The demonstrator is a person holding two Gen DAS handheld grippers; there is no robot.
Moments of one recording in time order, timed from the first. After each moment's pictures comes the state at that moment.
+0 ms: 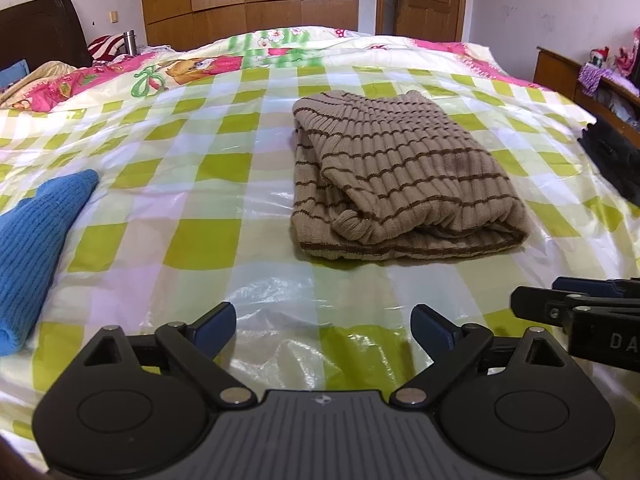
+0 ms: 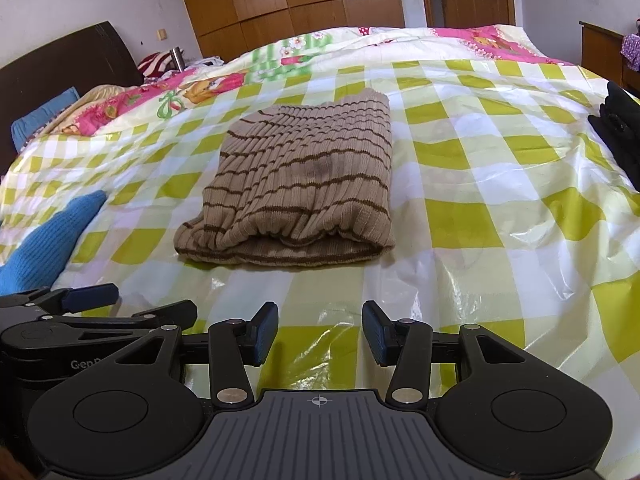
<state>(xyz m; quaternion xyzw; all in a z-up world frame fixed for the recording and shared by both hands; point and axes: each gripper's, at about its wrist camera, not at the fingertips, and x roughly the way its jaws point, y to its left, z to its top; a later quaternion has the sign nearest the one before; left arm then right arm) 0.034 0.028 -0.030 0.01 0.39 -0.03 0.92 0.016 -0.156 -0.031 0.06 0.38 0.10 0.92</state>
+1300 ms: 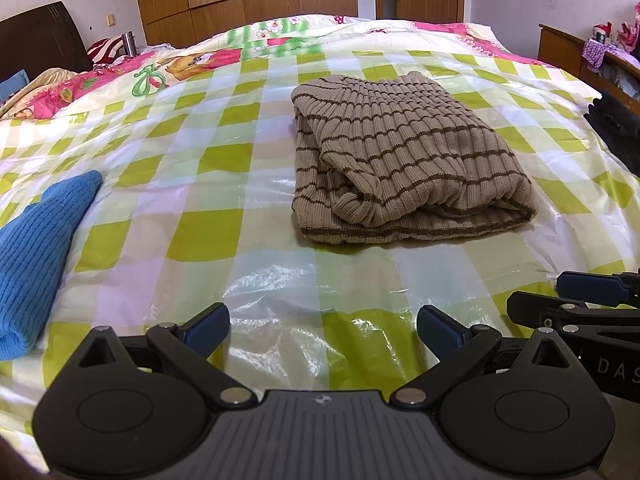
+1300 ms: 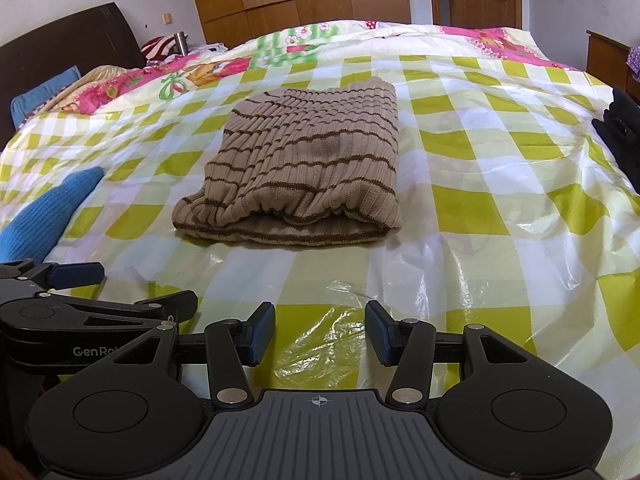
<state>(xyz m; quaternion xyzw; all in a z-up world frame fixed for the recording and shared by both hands) 0.035 0.021 -0.034 0.04 0.40 -0.02 0.92 0.012 -0.148 -0.041 0.04 0.39 0.10 0.91</state>
